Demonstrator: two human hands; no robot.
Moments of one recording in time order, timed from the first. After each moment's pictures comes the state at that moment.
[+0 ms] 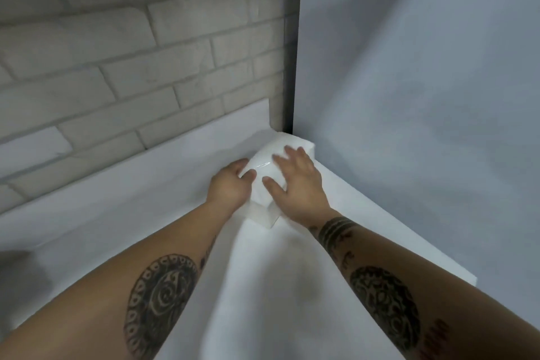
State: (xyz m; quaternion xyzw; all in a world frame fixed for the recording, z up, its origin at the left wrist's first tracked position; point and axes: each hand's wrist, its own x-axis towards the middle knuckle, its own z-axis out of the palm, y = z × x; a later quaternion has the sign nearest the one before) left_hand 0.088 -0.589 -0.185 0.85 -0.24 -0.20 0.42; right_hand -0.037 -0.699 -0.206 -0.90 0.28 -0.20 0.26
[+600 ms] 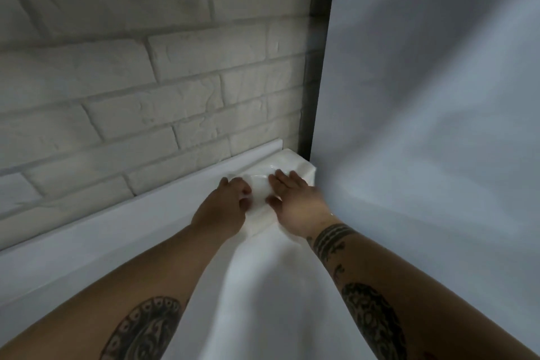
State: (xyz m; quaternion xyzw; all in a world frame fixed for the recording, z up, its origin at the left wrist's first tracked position) left_hand 0.175 -0.638 -0.187 0.90 -0.35 -0.09 0.25; right_hand 0.073 -0.789 -0.200 -0.97 0.22 0.00 0.12
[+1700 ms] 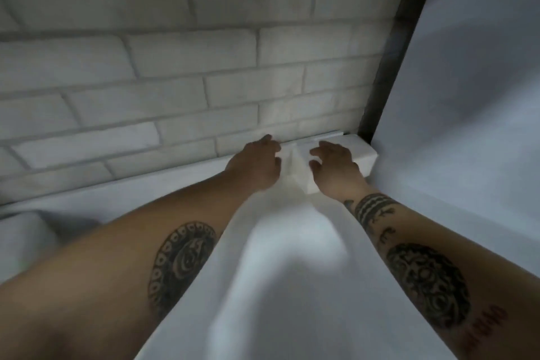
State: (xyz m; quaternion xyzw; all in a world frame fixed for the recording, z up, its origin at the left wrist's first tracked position) left_hand 0.188 -0.570 -0.124 0.92 -0.36 -0.05 0.17; right_hand 0.095 -0.742 -0.152 -0.95 0.22 -0.09 0.19
